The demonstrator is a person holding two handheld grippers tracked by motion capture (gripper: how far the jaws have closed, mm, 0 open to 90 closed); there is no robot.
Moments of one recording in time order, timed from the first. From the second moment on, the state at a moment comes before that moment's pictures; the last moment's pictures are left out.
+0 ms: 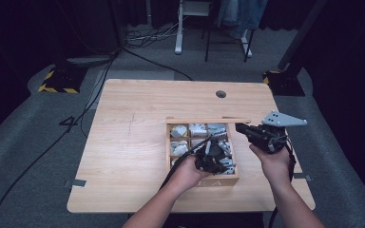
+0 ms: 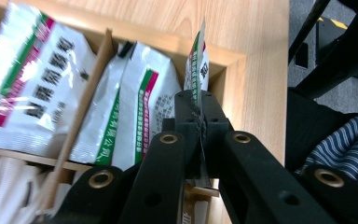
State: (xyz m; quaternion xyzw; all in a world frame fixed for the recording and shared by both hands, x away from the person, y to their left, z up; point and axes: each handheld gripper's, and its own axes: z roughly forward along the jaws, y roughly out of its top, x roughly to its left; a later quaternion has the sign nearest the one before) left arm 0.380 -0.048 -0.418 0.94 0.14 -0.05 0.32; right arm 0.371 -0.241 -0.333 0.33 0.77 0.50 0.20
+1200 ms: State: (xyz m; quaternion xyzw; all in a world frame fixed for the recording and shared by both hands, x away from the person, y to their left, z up) left arm 0.365 -0.015 -0.347 0.91 0.13 0.01 0.40; right arm 0.371 -0.241 -0.333 0.33 0.77 0.50 0.20
